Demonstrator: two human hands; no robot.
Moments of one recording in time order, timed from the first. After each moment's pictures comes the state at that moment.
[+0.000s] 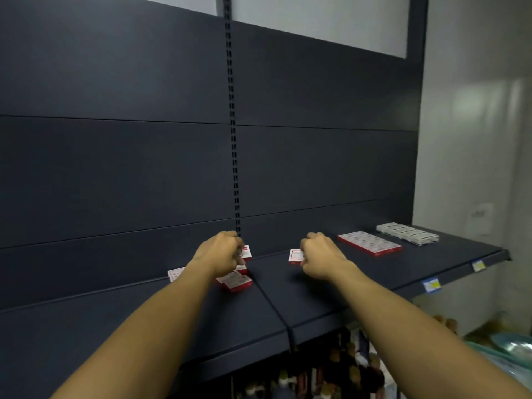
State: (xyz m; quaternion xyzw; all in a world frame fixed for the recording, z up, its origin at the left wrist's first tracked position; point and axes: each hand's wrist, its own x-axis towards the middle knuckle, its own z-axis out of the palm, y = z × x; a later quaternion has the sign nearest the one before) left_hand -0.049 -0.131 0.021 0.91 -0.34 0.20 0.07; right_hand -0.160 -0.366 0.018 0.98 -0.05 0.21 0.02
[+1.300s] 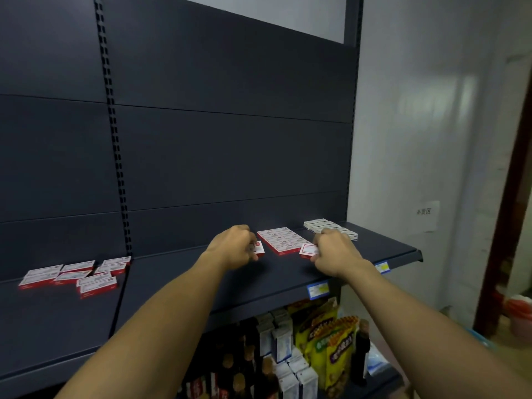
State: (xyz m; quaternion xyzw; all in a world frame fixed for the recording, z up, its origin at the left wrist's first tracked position) left_hand -0.120 -0.477 0.010 0.91 -0.37 0.16 0.08; right_hand -0.248 -0.695 0.008 0.97 -0.12 0.21 0.02
